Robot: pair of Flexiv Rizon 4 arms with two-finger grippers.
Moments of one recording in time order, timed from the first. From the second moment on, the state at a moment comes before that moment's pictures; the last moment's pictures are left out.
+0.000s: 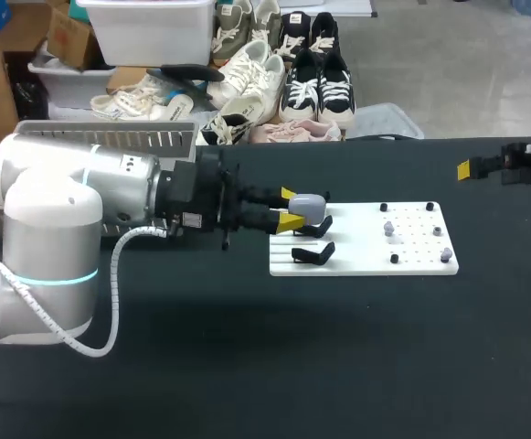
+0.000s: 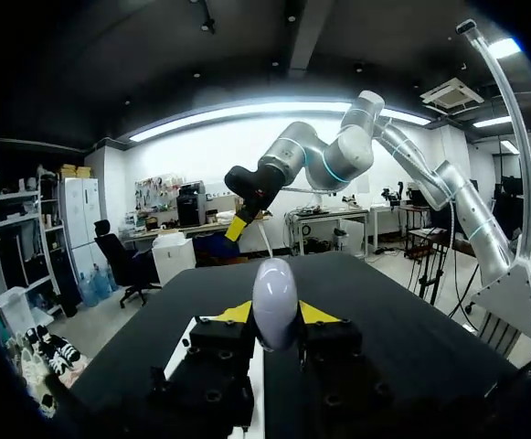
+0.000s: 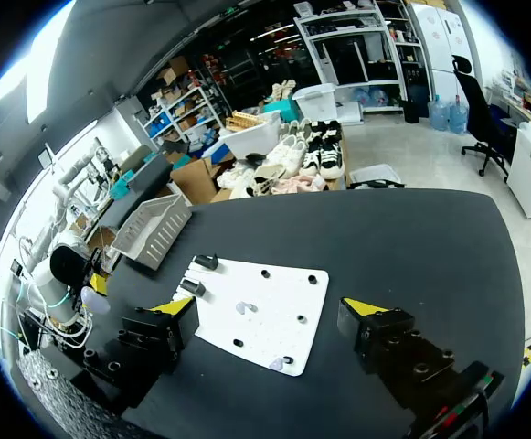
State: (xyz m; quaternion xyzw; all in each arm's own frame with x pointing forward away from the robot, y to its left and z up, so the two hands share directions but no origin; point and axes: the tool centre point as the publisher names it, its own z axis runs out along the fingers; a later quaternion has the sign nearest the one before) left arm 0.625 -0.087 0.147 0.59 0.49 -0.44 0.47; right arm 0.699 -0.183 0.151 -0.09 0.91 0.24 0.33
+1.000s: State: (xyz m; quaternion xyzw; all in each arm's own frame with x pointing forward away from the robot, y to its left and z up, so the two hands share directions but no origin) left arm 0.617 -0.090 0.147 0.59 0.49 -0.44 0.47; right arm 0.699 -0.183 0.151 -0.09 0.91 0.24 0.33
